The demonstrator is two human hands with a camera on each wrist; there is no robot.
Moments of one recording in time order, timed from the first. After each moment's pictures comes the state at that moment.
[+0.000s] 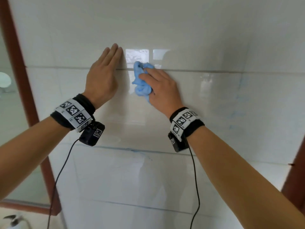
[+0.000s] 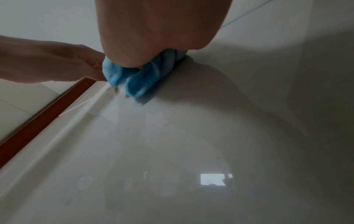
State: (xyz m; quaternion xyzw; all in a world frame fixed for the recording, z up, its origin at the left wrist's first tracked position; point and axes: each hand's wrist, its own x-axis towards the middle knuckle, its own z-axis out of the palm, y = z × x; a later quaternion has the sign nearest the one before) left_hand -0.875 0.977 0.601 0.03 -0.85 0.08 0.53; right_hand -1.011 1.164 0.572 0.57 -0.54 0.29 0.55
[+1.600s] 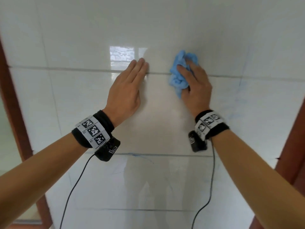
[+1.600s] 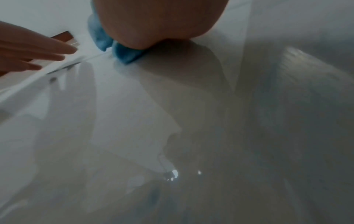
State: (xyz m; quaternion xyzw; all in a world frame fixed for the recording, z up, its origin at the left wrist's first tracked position) left_hand -0.902 1.005 0.573 -0.10 -0.82 0.05 0.56; right_hand -1.058 1.218 0.577 0.43 -0.56 0.31 0.63
